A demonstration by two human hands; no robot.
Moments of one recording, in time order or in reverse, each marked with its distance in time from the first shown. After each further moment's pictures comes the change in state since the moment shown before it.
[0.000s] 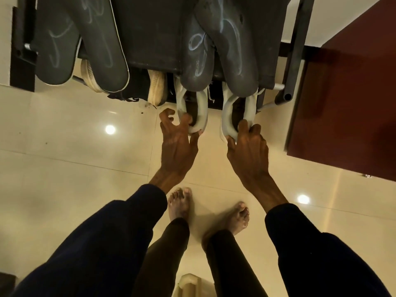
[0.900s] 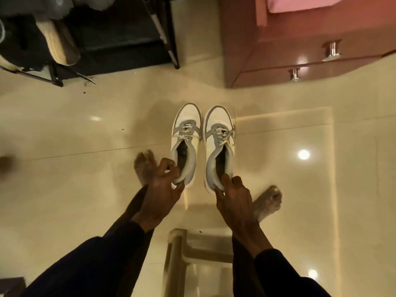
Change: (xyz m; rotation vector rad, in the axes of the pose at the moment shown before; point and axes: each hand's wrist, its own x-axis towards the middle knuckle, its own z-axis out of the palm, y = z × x) left_hand -0.305 0.068 0.035 -0.002 -0.459 0.289; right_hand -0.359 0.170 0.009 0.215 -0.041 0.169
